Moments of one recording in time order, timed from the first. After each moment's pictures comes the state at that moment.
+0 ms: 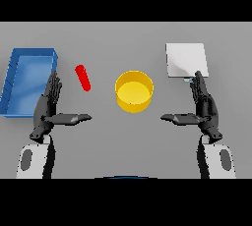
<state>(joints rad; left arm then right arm) 0.00 0.00 0.00 -1.57 0.00 0.00 0.00 0.00 0.00 0.00 -1.57 0.00 0.00 0.00</state>
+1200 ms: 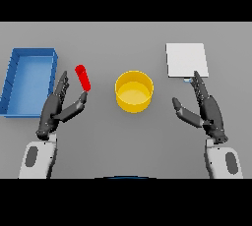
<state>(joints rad) -0.03 0.04 -0.08 -1.55 -0.14 0.00 0.05 0.03 -0.09 0.06 -1.64 0.10 0.05 -0.06</state>
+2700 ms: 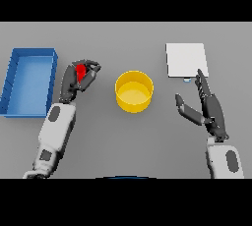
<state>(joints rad) -0.52 -0.02 0.10 -0.87 -0.14 0.15 -0.25 0.02 -0.10 0.05 -1.63 0.12 0.02 -0.05</state>
